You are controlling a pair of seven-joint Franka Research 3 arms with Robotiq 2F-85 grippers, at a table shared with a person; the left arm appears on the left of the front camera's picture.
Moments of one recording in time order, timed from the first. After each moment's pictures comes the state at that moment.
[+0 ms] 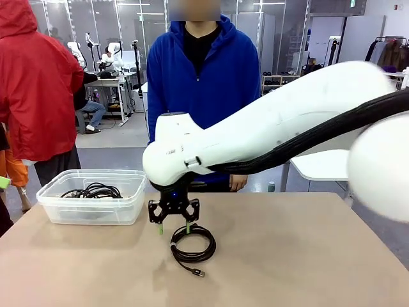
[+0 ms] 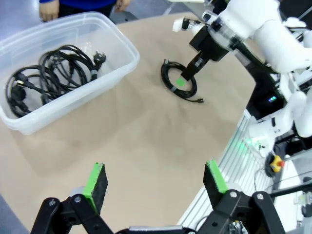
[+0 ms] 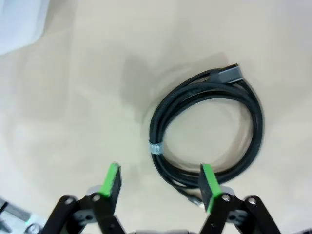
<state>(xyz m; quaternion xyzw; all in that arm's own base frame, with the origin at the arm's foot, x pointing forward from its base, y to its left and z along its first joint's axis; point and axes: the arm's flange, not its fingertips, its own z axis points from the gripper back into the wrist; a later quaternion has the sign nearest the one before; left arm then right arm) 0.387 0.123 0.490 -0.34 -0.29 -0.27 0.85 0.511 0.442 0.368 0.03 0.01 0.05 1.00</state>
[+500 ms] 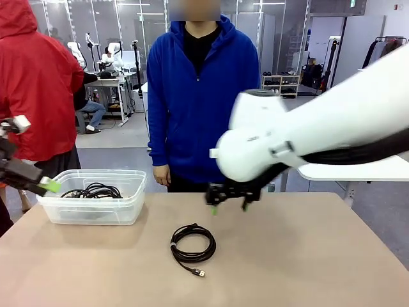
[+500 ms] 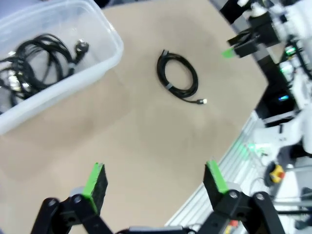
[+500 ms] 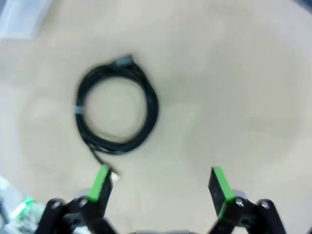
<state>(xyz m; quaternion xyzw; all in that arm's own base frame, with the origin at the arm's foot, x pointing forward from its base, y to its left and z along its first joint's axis) 0.393 0.010 0.495 -0.30 -0.24 -0.24 0.89 0.467 0.268 0.426 0.07 -0.11 0.12 0.98</state>
